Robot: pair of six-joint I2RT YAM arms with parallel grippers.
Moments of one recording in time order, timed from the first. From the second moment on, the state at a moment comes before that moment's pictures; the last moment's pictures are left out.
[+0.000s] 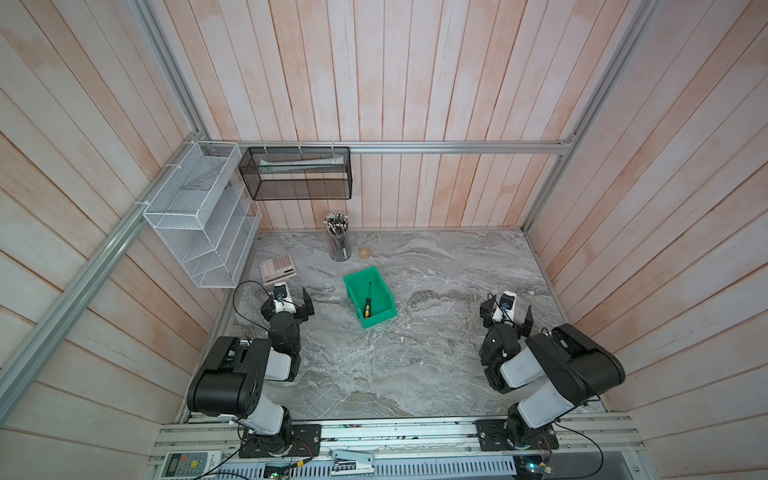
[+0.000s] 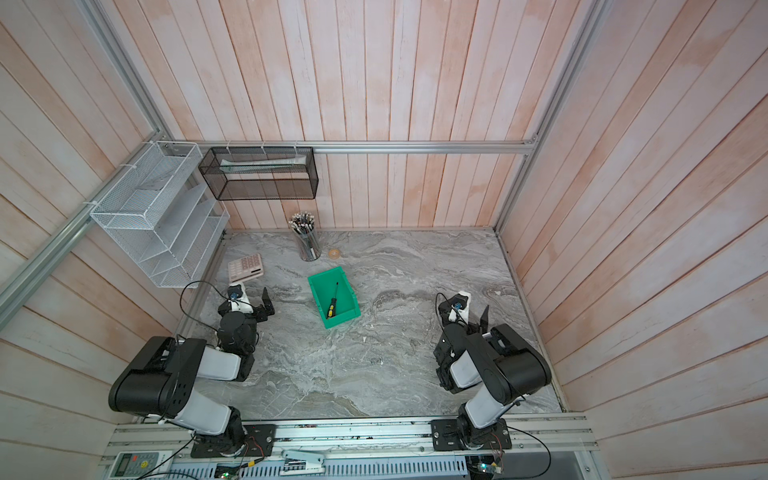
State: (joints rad) left arm -0.08 1.56 0.23 1.22 -0.29 -0.01; right arm 0.35 1.59 0.12 1.53 0.86 -0.21
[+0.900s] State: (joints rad) left arm -0.07 1.56 0.24 1.20 -0.27 -0.01; right arm 0.07 1.54 0.19 1.26 0.34 0.05
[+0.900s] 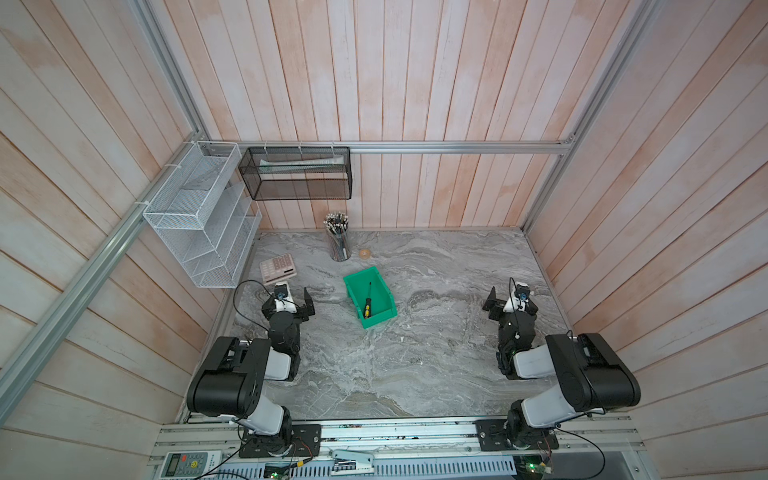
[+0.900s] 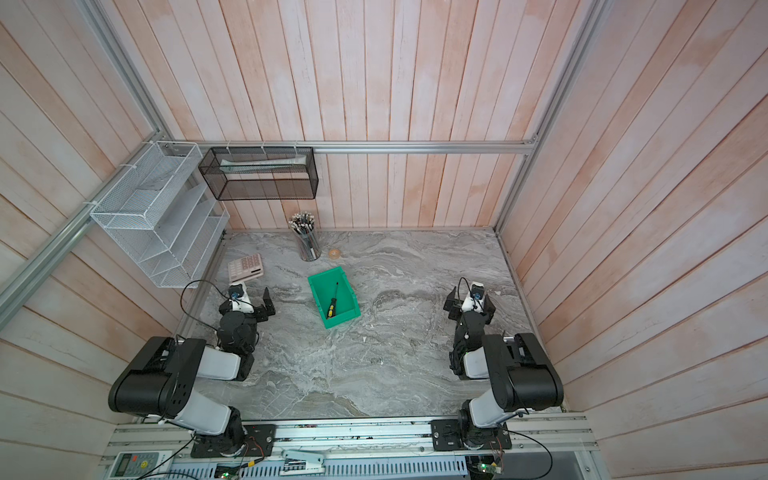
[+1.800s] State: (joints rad) left arm -0.06 1.56 0.24 1.18 -0.24 -0.01; right arm 0.07 1.54 0.19 1.26 0.34 0.05
